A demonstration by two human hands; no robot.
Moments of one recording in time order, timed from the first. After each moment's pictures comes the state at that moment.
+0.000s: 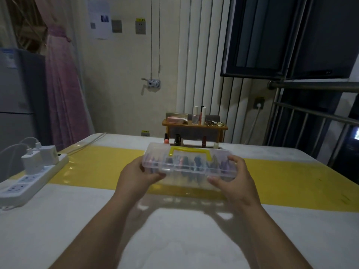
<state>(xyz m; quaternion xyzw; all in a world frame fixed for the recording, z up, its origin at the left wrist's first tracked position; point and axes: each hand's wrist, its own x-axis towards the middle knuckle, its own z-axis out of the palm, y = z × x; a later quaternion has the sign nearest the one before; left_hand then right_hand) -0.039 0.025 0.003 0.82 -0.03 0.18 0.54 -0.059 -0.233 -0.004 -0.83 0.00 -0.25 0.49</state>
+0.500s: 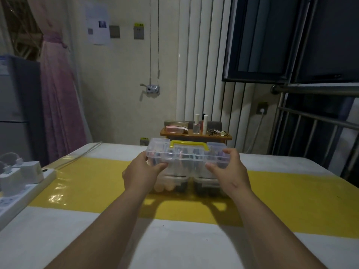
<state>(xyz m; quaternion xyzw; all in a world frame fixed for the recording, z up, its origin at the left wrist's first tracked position) 0.054 0.001 0.019 0.85 0.06 0.24 0.46 0.032 -0.224 0.029 -0.84 0.03 -0.23 0.49</state>
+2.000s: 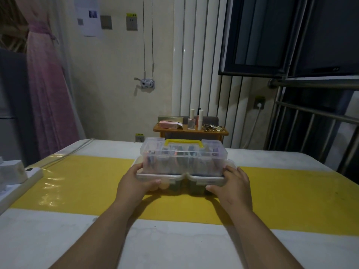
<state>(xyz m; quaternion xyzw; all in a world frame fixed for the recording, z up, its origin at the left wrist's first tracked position) 0.074 0.012 -0.034 0.82 0.01 0.15 0.56 0.054 -0.253 -0.031 -0.93 0.10 -0.24 0.27</state>
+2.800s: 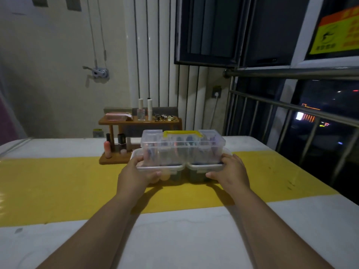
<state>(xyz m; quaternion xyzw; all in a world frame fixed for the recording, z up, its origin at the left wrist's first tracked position) 0.068 -0.125 -0.031 0.81 -0.06 0.10 0.57 0.026 -0.390 -0.017 -0.91 0.16 -0.23 0.30</state>
